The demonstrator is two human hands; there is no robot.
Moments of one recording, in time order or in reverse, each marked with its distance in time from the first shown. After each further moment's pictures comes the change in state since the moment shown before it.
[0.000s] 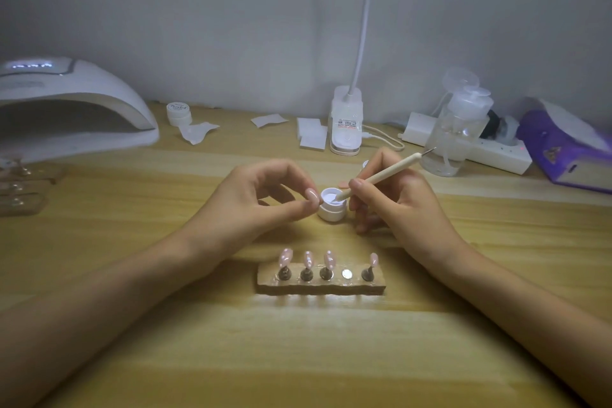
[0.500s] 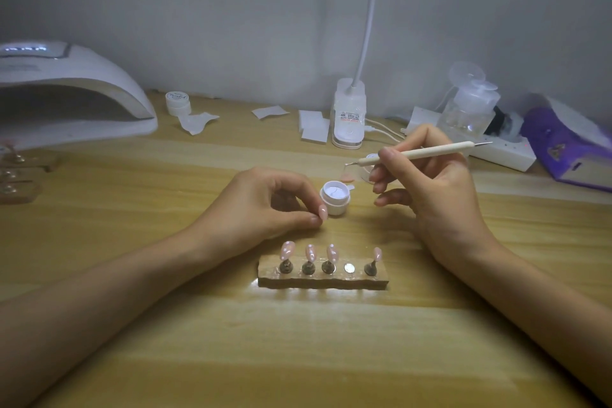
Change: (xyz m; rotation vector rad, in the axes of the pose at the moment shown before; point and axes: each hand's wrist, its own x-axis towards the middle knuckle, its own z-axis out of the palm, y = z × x) left_hand 0.006 -0.012 0.005 0.086 -0.092 0.014; right_hand 0.001 -0.010 -0.007 0.218 0.169 -0.065
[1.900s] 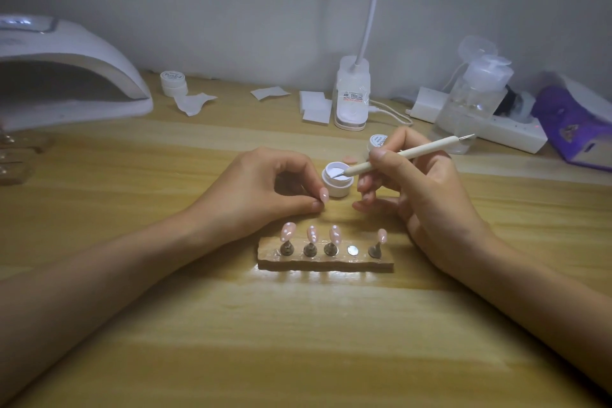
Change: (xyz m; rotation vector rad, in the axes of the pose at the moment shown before) left_hand 0.002 0.000 0.002 0.078 0.013 -0.027; right_hand -0.015 0.004 0.011 0.177 -0.111 0.219
